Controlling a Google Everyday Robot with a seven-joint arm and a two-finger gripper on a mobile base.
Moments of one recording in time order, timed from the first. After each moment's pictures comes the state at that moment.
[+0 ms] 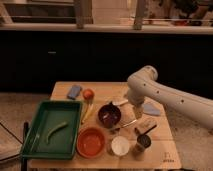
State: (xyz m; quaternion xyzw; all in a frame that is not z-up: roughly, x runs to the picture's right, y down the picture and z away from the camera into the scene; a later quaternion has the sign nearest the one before) arm 0.161 0.095 0.797 -0.26 -0.07 -0.19 0.94
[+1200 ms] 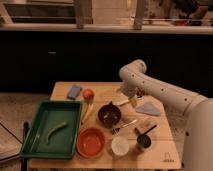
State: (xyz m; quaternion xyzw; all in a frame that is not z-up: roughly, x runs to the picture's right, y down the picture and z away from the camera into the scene) arm 0.144 0.067 0.868 -0.26 -0.10 -0.32 0.90
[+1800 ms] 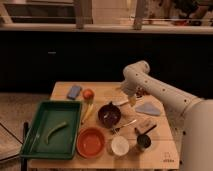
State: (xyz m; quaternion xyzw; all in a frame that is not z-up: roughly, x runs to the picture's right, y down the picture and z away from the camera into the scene) arm 0.140 0.058 0.892 -0.23 -0.14 -0.29 0.92
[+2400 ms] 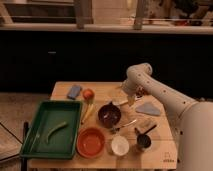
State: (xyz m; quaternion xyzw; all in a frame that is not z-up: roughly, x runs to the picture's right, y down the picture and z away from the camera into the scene) arm 0.145 0.056 0.918 -0.22 -0.16 -0.23 0.93
